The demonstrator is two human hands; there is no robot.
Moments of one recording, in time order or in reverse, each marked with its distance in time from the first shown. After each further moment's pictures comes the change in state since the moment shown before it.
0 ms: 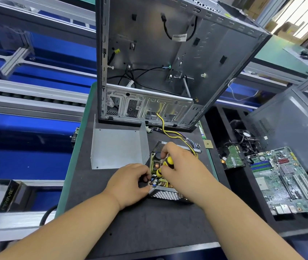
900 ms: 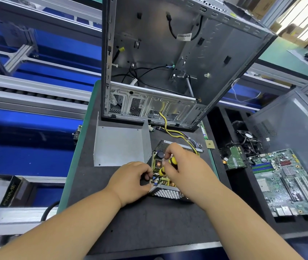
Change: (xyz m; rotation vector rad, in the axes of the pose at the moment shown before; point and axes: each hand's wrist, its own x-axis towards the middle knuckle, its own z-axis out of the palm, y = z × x) left_hand 0.000 -0.001 0.000 -0.009 -0.011 -0.017; right_hand -0.005 0.003 0.003 -0.085 0.055 -0.039
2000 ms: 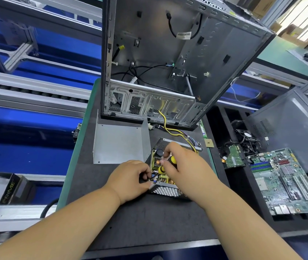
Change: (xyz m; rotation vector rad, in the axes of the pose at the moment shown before) left_hand -0.001 0.002 0.001 -0.010 0.018 -0.005; right_hand -0.004 0.001 0.000 -0.009 0.008 -0.041
